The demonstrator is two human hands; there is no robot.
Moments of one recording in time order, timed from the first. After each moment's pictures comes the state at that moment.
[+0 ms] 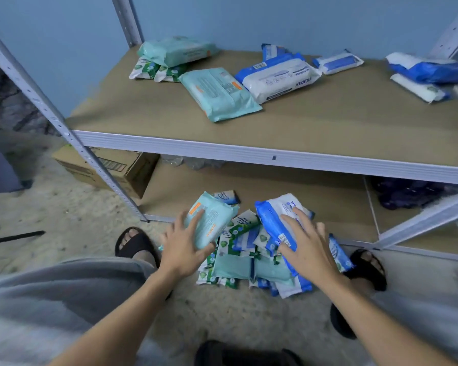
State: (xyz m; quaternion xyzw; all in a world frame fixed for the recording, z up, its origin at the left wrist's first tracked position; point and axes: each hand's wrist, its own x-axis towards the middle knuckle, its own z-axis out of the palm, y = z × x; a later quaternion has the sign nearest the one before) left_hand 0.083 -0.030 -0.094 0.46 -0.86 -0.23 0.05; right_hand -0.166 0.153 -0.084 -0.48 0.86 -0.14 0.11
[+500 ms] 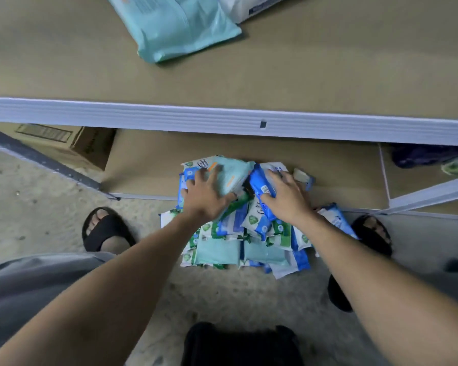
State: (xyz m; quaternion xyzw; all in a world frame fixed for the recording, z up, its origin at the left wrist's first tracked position) left_hand -0.065 -0.079 -0.180 0.46 -0.84 -0.29 -0.07; right_hand -0.238 0.059 -0.184 -0.38 0.87 -0.09 0.29
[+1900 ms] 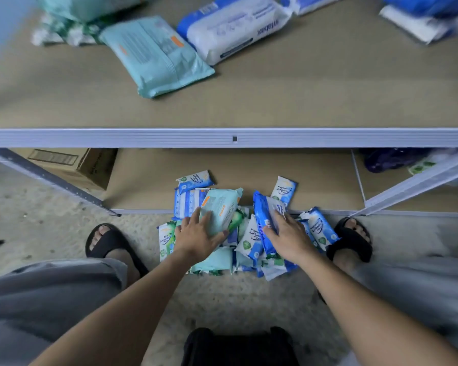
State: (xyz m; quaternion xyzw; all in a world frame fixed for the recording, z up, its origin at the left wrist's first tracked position) left_hand -0.016 -0.018 -0.161 0.42 -0.86 -0.25 -0.17; right_hand -0.204 0.149 -0.162 -0.32 0.88 -0.07 0.35
